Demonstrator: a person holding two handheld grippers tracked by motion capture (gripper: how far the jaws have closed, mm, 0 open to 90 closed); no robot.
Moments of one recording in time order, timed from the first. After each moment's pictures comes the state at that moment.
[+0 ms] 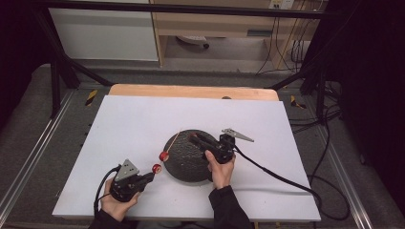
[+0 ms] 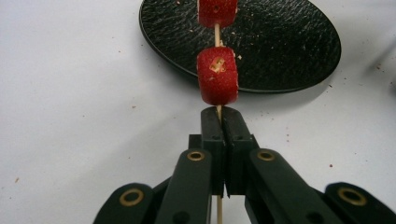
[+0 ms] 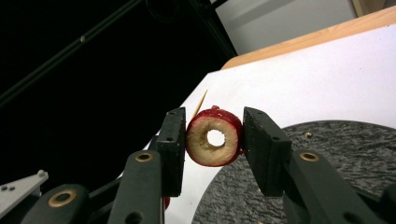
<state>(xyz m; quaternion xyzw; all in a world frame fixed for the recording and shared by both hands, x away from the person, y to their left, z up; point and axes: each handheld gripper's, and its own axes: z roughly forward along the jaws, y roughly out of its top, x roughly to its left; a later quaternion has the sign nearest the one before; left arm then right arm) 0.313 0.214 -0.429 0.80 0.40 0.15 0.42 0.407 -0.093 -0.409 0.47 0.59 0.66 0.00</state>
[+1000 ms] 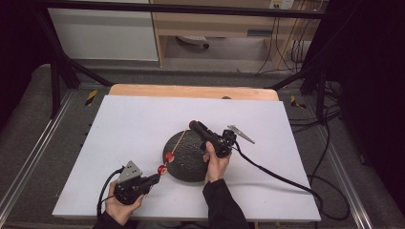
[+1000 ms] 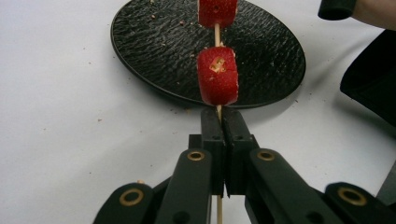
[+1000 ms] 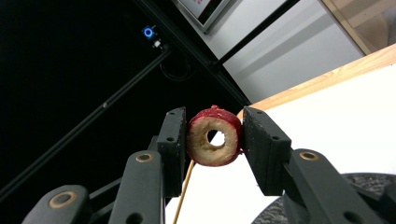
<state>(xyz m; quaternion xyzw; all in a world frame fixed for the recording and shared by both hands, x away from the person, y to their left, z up) 0.306 0.201 -0.425 0.79 0.39 0.13 0.46 0.424 -0.090 -0.414 0.48 0.48 0.73 0.00</state>
